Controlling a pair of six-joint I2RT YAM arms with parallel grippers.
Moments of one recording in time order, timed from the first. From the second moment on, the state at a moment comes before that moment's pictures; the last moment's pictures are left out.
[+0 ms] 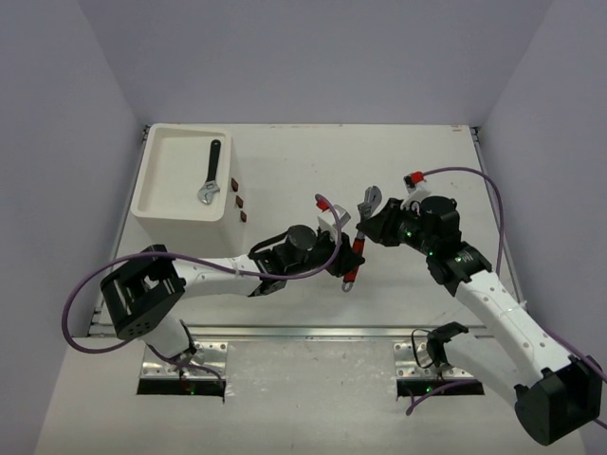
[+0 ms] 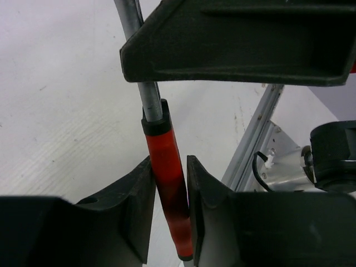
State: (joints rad) left arm -0.98 1.55 0.78 0.52 0.10 -0.47; right arm 0.37 0.91 0.64 -0.14 -0.26 0.54
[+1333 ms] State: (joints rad) left arm -0.79 1.11 1.03 -0.26 -0.25 -0.39; right arm 0.37 0.68 0.64 -0.19 -0.15 0.43
